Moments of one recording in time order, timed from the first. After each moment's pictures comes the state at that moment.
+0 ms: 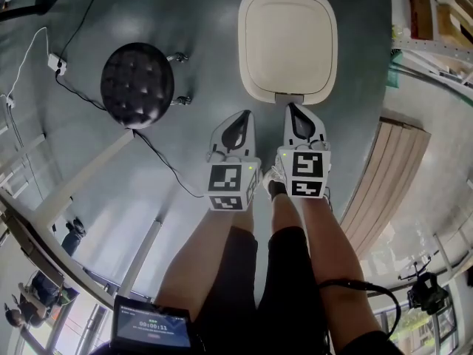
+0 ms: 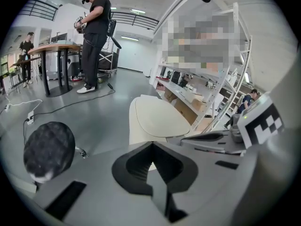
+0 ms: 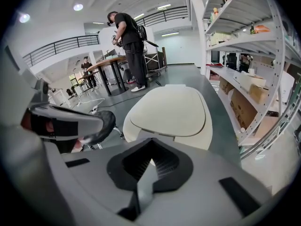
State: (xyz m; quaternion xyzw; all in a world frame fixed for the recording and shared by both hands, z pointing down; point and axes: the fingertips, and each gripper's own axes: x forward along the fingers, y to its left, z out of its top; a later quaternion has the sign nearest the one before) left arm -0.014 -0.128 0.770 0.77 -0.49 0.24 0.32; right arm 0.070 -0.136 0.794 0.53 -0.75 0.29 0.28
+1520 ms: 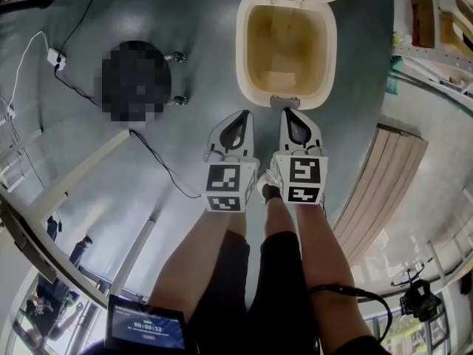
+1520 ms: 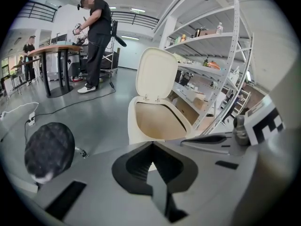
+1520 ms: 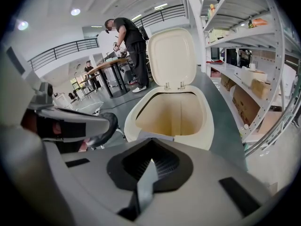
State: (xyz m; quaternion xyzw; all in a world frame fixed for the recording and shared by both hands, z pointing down) left arm -0.006 -0.135 0.771 0.77 -0.49 0.25 0.32; right arm 0.072 -0.132 0.798 0.52 -0.75 0.30 0.27
